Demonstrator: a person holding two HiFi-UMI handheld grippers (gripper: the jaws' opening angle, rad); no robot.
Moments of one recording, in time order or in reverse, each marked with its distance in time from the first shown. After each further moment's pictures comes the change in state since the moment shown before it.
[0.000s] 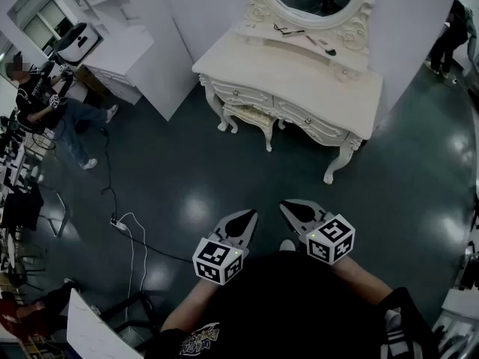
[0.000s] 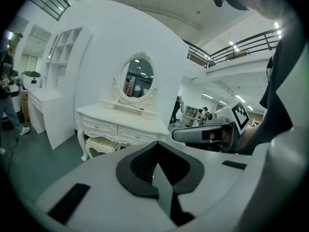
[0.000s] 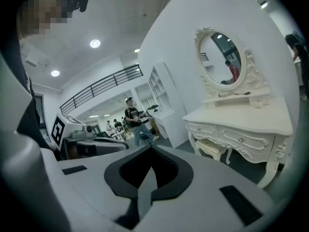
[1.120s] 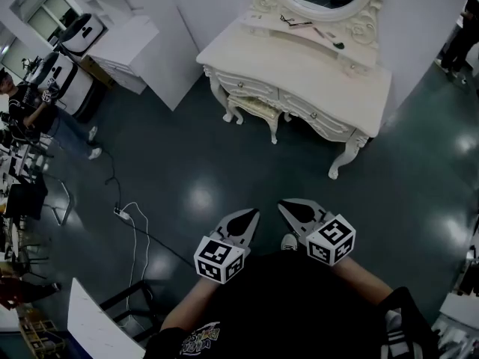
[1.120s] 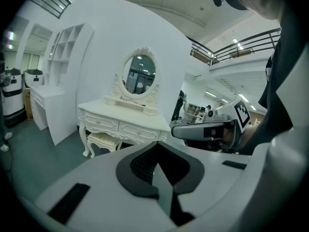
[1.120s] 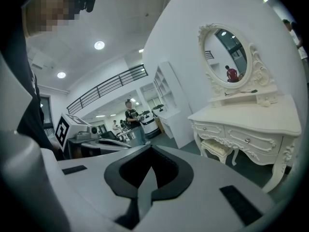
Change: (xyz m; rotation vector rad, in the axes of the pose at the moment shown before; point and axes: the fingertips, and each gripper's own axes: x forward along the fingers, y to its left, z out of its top) left arm 0.007 -0.002 -0.010 -0.022 0.039 0.026; right arm 0.004 0.004 -0.001 -0.016 0.005 0.075
